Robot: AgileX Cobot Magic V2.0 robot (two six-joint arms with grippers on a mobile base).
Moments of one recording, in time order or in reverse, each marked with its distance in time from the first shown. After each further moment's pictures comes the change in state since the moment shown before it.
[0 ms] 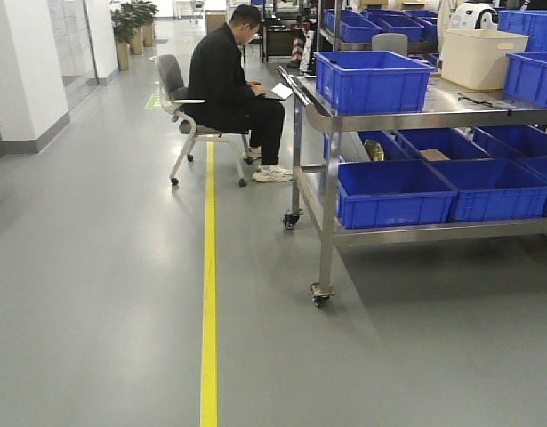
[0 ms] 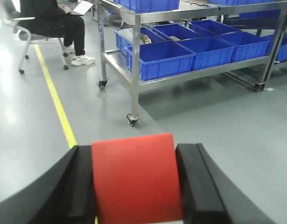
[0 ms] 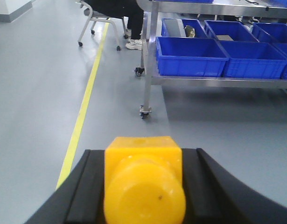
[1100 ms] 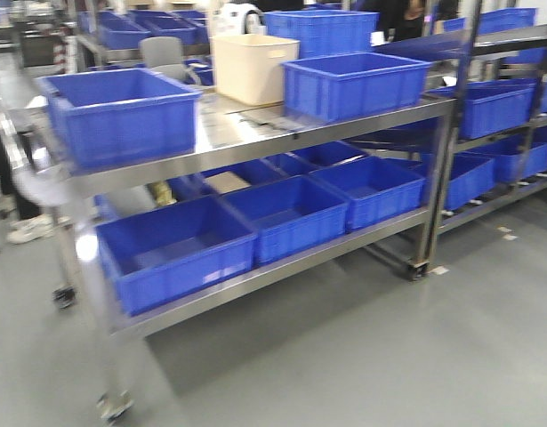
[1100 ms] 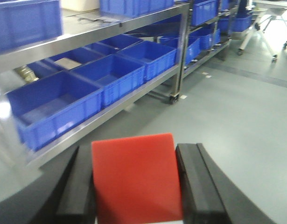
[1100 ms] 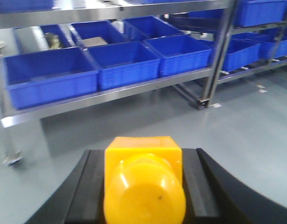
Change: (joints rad) left arm 0.000 0.000 0.000 0.000 0.000 0.000; right arm 0.000 0.000 0.000 0.000 0.002 0.000
